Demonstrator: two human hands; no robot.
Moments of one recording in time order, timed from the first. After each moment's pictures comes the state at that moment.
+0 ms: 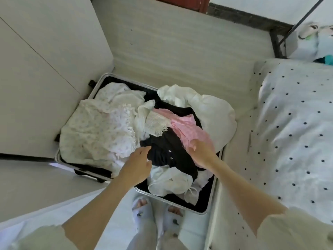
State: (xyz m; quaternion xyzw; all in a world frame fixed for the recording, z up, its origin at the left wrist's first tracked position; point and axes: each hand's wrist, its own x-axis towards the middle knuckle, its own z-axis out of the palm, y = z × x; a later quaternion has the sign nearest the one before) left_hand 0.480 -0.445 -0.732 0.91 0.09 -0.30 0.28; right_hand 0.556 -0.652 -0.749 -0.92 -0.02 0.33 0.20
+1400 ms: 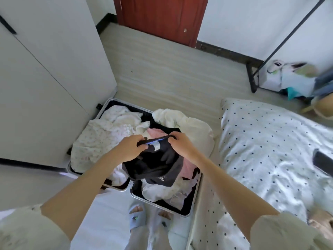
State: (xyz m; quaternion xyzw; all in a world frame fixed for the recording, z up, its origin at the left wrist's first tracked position) left_hand 0.529 -0.442 -0.520 0.91 0.07 -0.27 0.31; right_hand 0.570 -0.621 -0.521 -0.87 -0.04 0.30 0.38
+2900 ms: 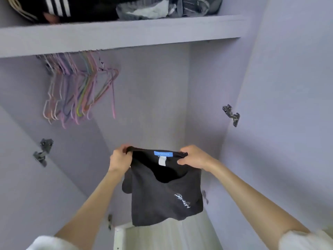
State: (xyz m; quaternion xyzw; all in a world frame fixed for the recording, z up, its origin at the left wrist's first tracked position) left_hand -0.048 -0.020 -0.275 0.59 0.64 0.32 0.38; right_hand 0.176 -0.097 -0.257 -0.71 -0.56 0.38 0.19
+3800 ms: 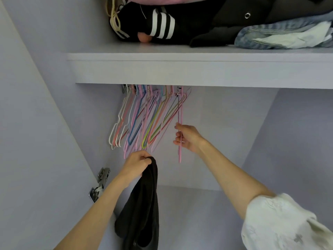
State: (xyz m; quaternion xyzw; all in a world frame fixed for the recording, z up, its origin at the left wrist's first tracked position) left_hand -0.180 0.156 -0.222 0.55 0.64 0.32 0.43; right_hand -0.003 0.230 -0.191 -0.54 -0.37 0.60 0.45
